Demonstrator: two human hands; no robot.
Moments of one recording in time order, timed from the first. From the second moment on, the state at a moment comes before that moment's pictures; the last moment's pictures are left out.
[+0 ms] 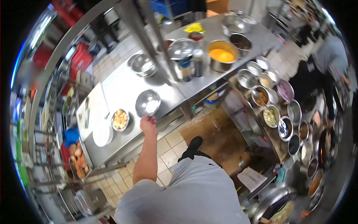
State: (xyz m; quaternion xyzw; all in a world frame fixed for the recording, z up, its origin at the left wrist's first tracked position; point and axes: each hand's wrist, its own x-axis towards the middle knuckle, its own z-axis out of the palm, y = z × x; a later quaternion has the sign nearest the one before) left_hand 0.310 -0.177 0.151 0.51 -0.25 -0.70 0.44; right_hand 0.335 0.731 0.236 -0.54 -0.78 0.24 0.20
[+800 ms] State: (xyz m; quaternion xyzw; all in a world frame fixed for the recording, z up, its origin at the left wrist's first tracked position) left_hand 0.467 -0.298 0.081 0.45 -0.36 -0.72 0.40; right_hand 0.366 0.783 0.228 -0.29 -0.72 0.55 0.30
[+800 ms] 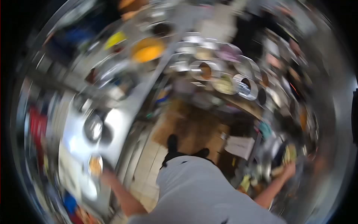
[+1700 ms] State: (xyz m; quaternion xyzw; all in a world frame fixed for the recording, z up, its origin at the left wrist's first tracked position) left_hand 0.156 0.602 0.343 -0.28 -0.60 -0.62 -0.42; right_hand 0.506 0.622 0.305 -0.63 -0.52 0.45 0.36
